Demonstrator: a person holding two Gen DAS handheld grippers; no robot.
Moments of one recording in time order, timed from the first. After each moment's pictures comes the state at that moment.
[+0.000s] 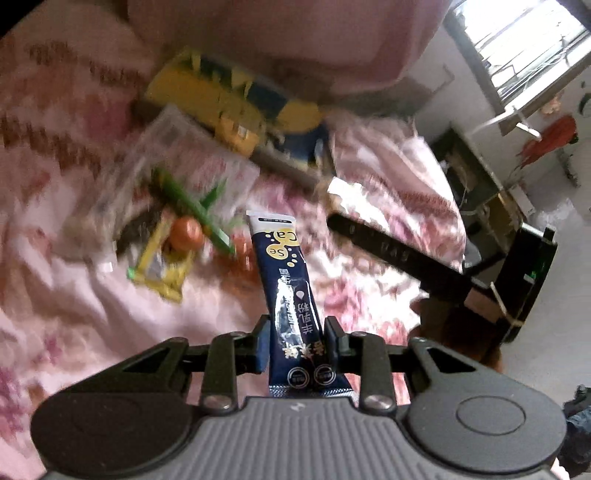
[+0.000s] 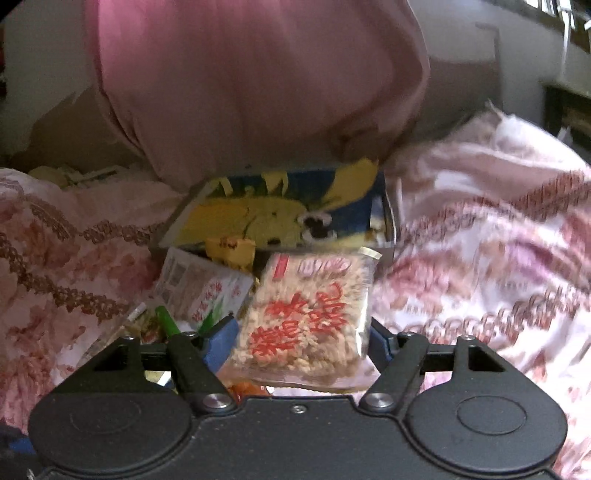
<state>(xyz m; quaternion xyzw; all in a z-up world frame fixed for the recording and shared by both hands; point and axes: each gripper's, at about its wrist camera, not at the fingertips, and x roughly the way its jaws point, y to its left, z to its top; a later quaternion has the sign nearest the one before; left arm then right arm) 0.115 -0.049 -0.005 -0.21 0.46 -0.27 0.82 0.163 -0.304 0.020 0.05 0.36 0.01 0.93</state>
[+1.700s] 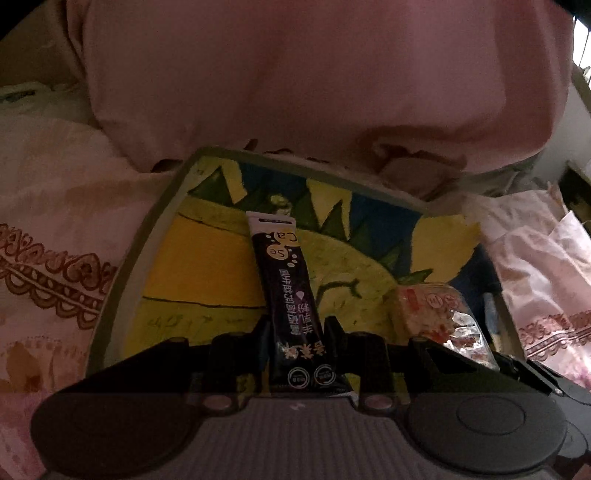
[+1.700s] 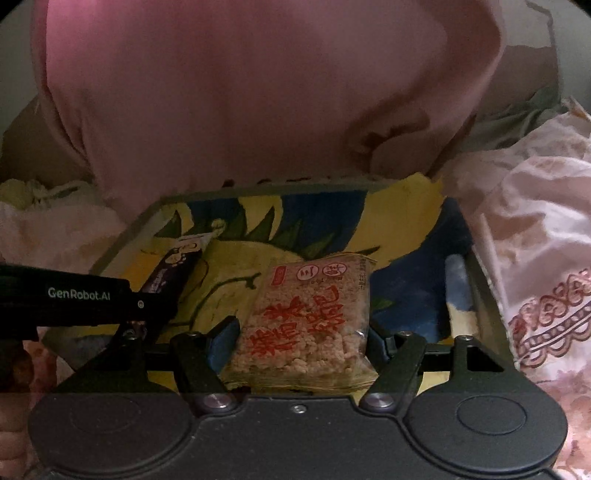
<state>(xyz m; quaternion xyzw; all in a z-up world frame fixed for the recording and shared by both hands) 0.420 -0.111 -0.076 -0.10 0.40 -0.13 0.90 0.389 -0.311 -0.073 0.06 0.35 0.03 0.93</state>
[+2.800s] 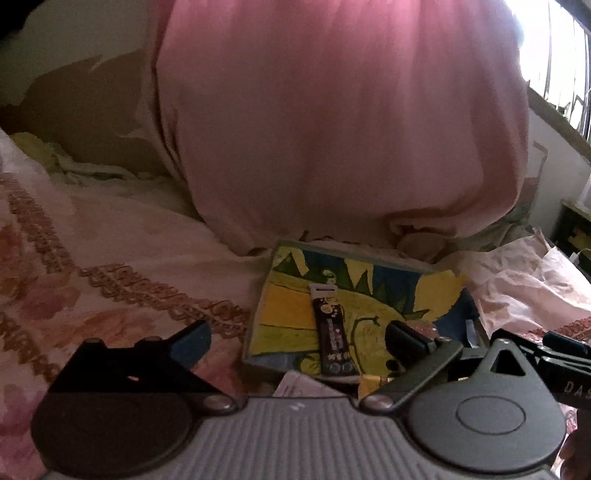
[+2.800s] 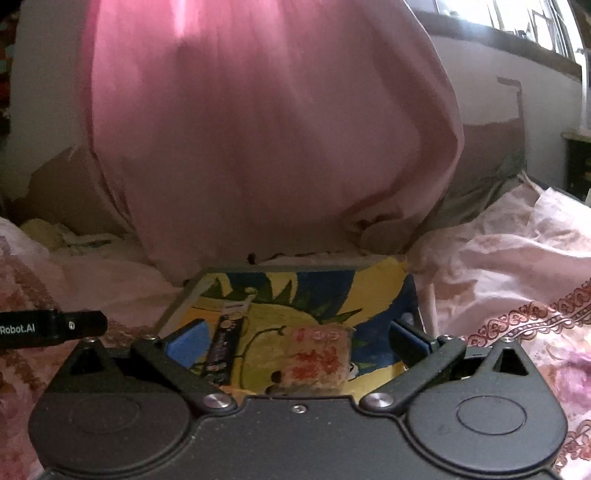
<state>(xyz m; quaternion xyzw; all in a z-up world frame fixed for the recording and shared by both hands) 0.274 -0.045 0.020 -0.07 0.28 -0.06 0.96 0.276 -0.305 0.036 0.05 0.25 0.02 0.97</state>
